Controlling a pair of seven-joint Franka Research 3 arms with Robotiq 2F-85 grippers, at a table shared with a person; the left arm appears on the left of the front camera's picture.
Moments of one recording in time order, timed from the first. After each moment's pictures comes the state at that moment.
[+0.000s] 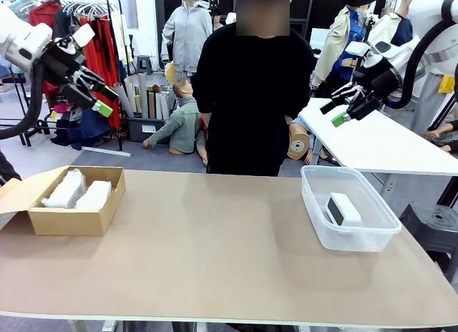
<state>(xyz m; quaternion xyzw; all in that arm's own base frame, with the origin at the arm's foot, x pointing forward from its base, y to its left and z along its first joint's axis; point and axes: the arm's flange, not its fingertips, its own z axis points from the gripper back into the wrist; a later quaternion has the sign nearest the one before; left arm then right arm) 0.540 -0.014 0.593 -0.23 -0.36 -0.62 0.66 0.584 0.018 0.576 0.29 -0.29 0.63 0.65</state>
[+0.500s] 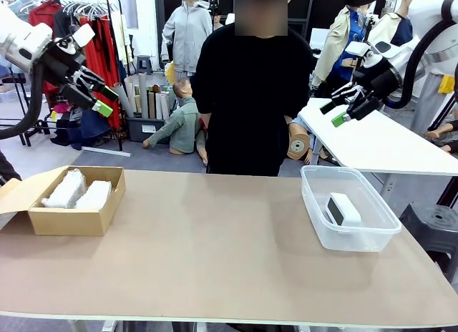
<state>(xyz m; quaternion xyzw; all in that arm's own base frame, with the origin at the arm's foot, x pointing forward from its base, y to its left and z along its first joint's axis) 0.540 -0.014 0.593 -0.23 -0.36 -0.62 0.66 0.584 0.018 0.576 0.29 -0.29 0.63 0.65</state>
